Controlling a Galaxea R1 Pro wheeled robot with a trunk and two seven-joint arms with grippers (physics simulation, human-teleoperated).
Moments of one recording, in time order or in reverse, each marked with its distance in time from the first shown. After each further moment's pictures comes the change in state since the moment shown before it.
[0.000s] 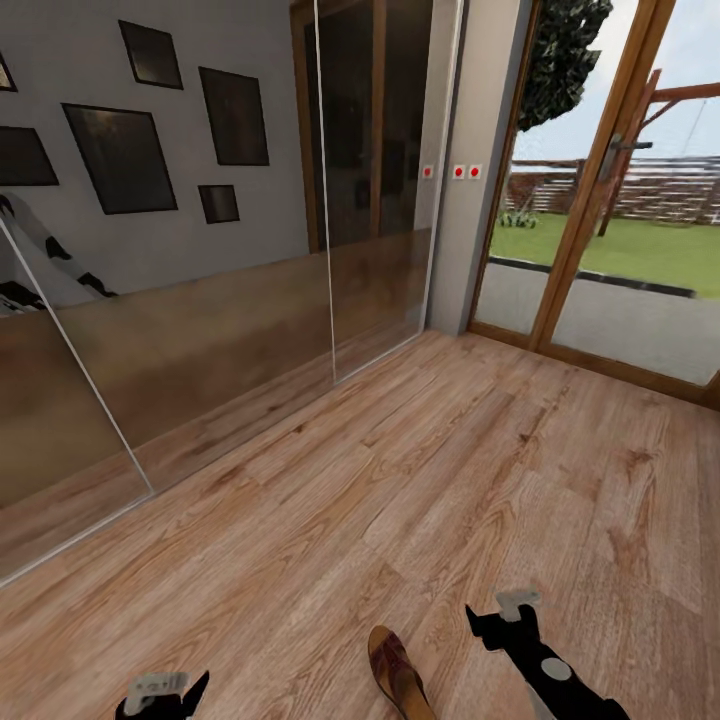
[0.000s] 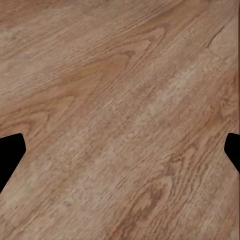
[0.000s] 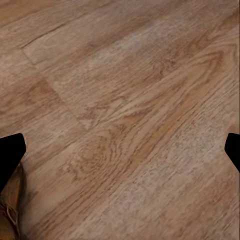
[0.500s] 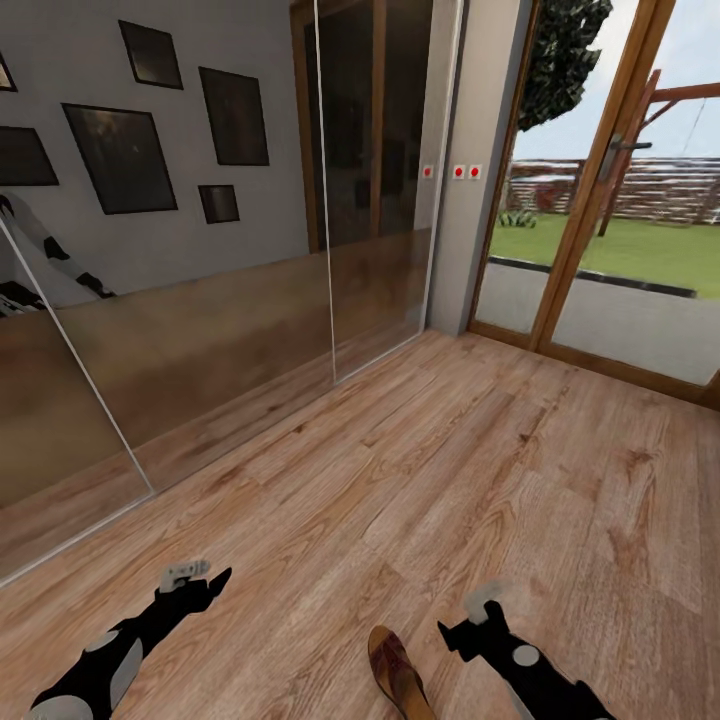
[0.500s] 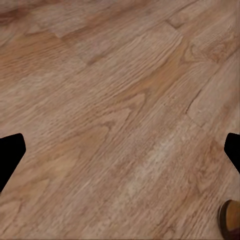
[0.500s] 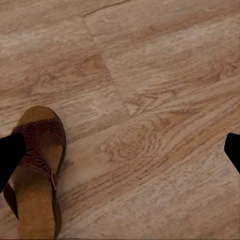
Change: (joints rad) left arm -0.240 -0.010 -0.005 -0.081 -0.001 0.264 -0.016; right arm 0.000 0.031 0.157 -0.068 0.086 0.145 0.067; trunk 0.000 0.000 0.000
